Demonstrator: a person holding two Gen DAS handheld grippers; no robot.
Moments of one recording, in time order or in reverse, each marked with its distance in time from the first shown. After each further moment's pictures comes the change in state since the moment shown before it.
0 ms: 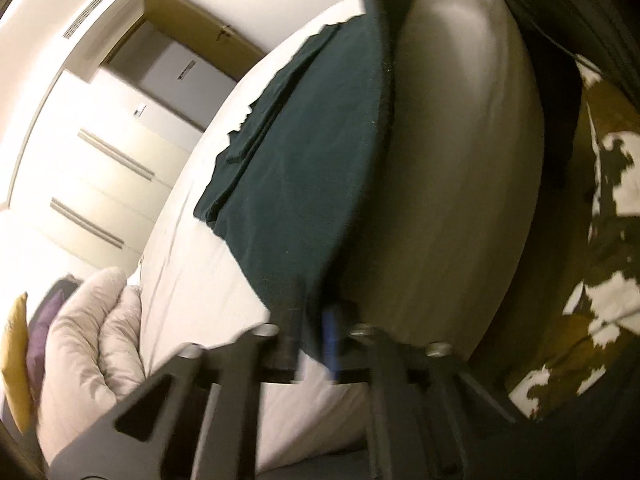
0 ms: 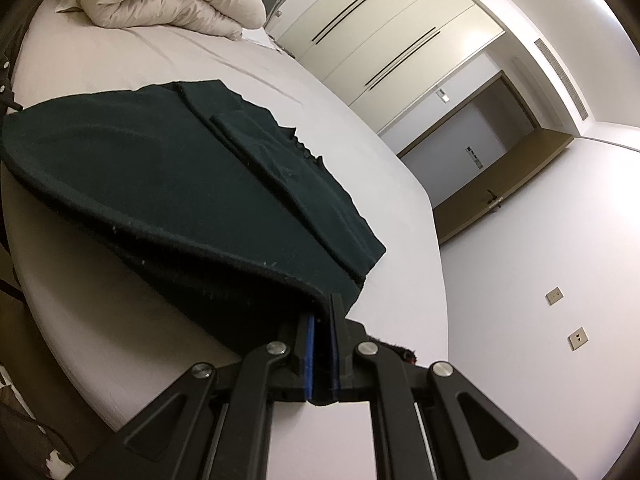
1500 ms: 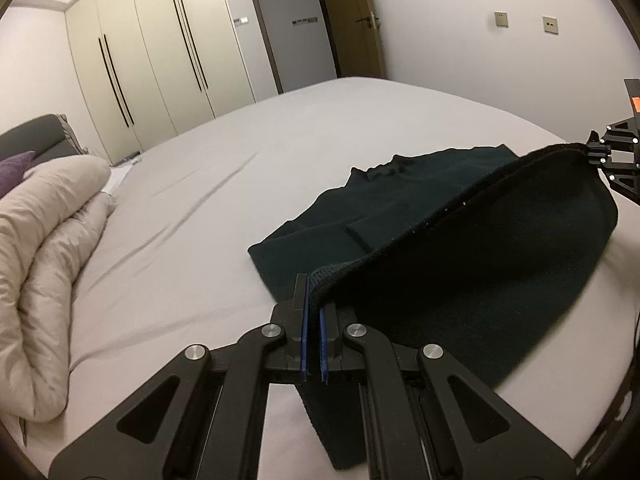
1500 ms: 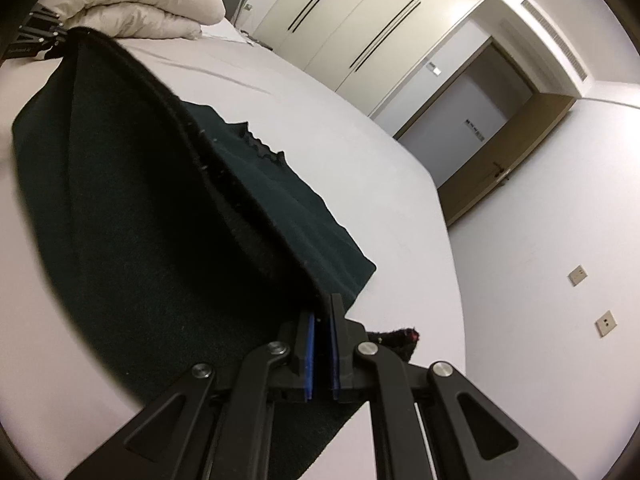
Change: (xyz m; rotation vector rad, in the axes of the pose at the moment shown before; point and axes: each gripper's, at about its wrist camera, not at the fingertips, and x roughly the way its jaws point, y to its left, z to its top) left arm 0.173 0.280 0.123 -0.655 -0.006 -0.073; right arm 0.135 -0.080 0.052 0.122 0.056 0.060
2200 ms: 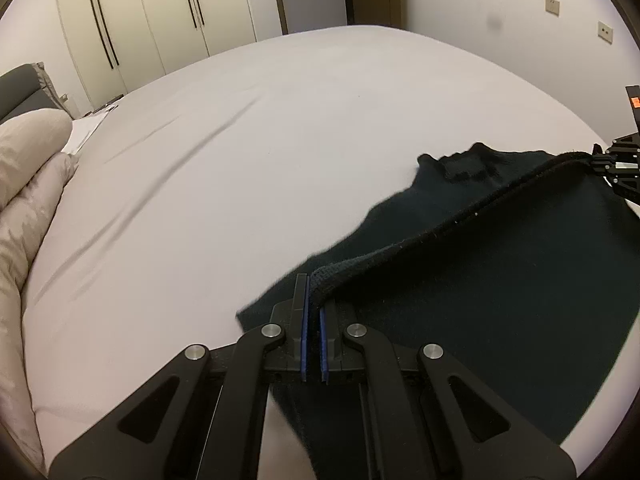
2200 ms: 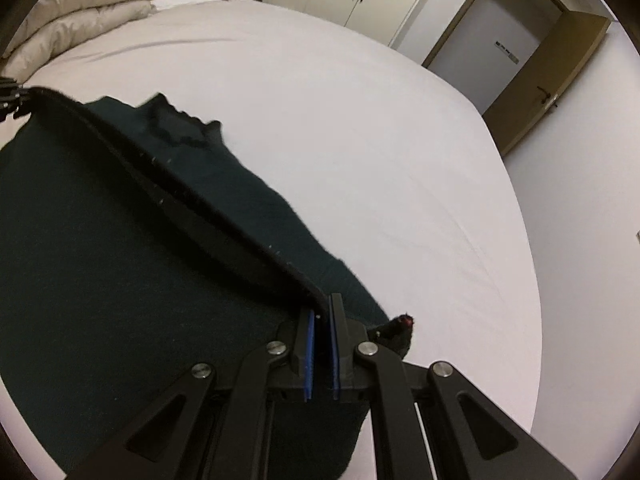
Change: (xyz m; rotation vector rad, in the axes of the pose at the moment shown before) left arm 0.217 0.057 0.069 -0.085 0.208 -0.043; right arm 0.185 -0.057 0.060 0.152 0.225 0.197
